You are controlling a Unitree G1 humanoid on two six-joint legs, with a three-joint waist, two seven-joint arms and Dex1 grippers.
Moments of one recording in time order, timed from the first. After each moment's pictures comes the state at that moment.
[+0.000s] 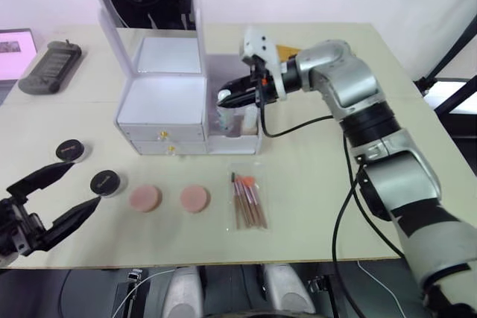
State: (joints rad) left arm 0.47 0.66 0.88 -0.44 -0.88 0.30 -1.17; right arm -1.23 -0.40 0.35 0.52 0.21 0.46 1.26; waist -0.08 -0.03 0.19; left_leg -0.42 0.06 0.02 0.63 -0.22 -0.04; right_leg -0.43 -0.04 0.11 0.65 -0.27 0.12
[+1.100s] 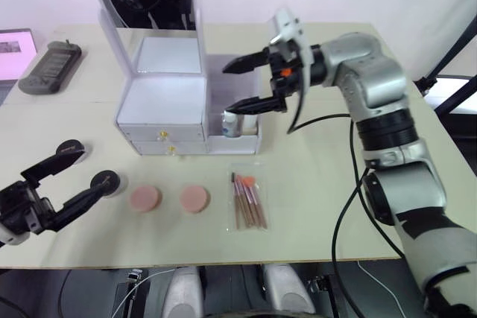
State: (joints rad) left arm 0.34 0.74 0.79 -0.35 -0.85 0.33 -1.13; right arm -1.15 -0.45 0.14 0.31 0.34 0.47 1.41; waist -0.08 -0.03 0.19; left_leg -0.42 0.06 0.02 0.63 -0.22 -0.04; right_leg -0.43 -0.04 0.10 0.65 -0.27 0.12
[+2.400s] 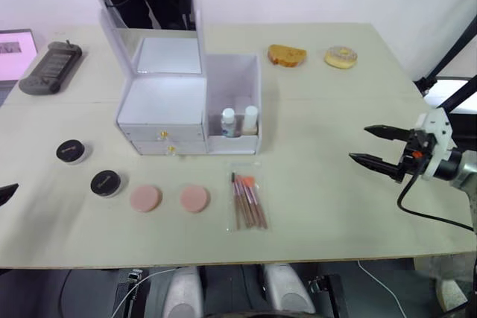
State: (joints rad) left arm 0.08 1.10 0.78 0.75 -0.56 0.06 -1.48; right arm -0.23 -0.87 -0.33 0.13 0.45 0.29 1.22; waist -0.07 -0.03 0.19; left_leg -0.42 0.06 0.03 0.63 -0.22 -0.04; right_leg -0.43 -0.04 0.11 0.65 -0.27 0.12
